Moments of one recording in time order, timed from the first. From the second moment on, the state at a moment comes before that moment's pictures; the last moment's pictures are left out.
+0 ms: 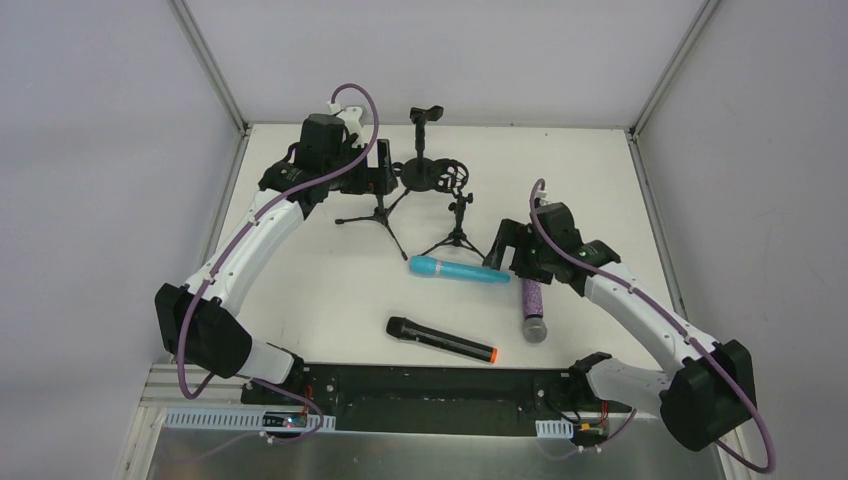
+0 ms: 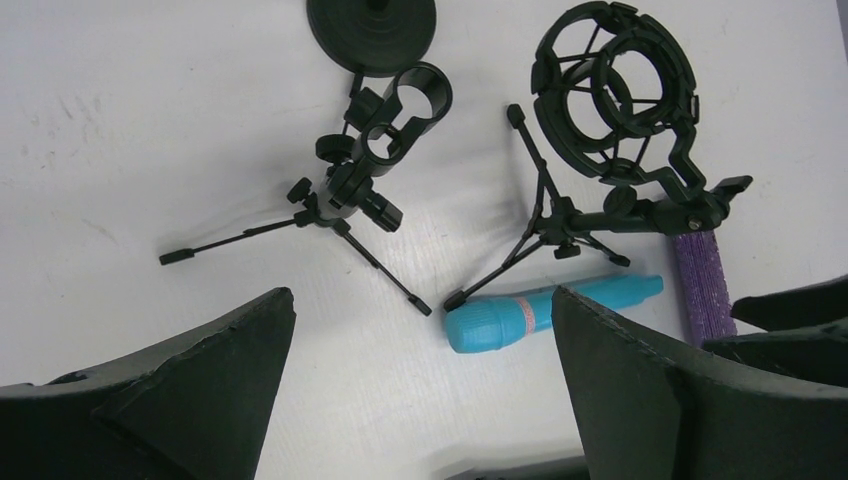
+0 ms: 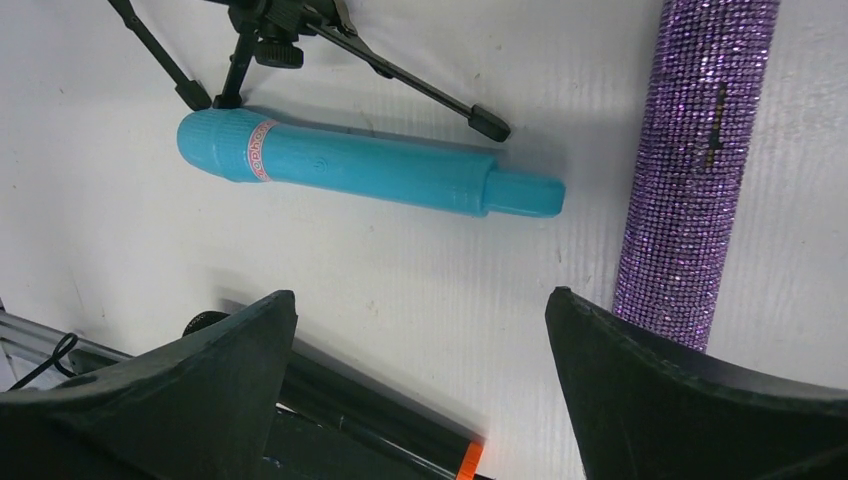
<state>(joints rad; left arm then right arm) -0.38 1.42 1.39 -0.57 0.09 -0.30 0.49 1.10 0.80 -0.58 -0.05 0.65</state>
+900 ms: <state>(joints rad) -0.49 1.42 1.39 -0.57 0.20 -0.22 0.49 1.38 0.86 -0.54 0.04 0.67</state>
